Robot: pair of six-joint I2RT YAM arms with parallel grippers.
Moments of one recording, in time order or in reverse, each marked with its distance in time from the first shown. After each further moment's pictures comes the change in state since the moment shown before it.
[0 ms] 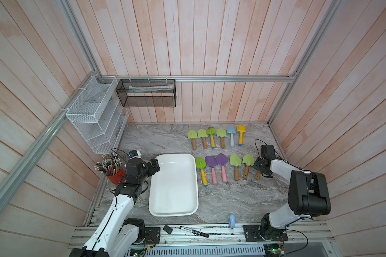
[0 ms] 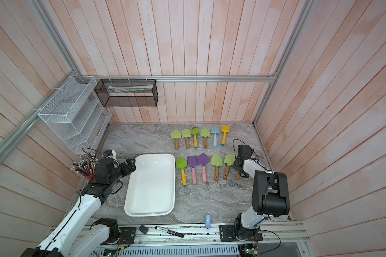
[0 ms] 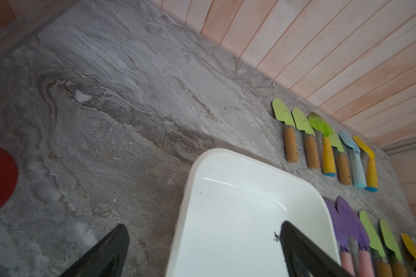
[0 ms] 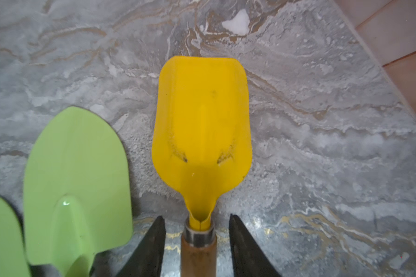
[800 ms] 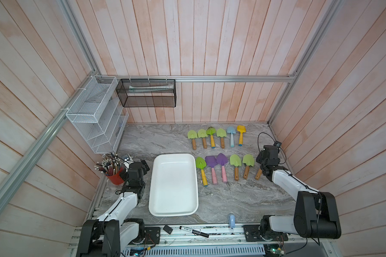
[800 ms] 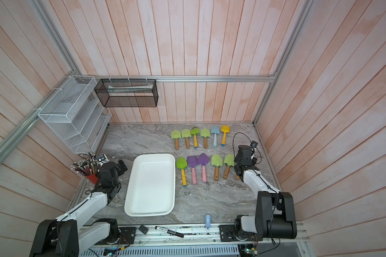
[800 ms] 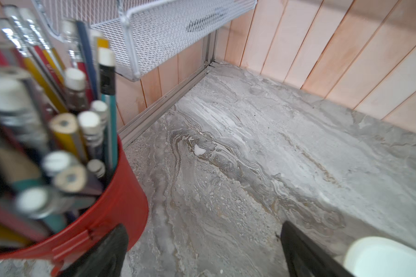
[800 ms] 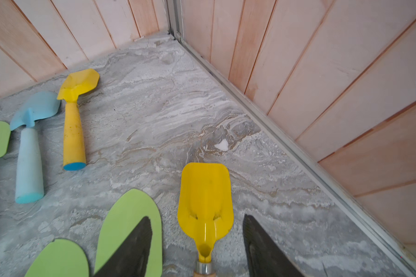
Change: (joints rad) left arm 0.071 0.259 -0.191 0.546 -0.426 0.203; right arm 0.062 -0.223 -0.200 0.446 0.205 -0.126
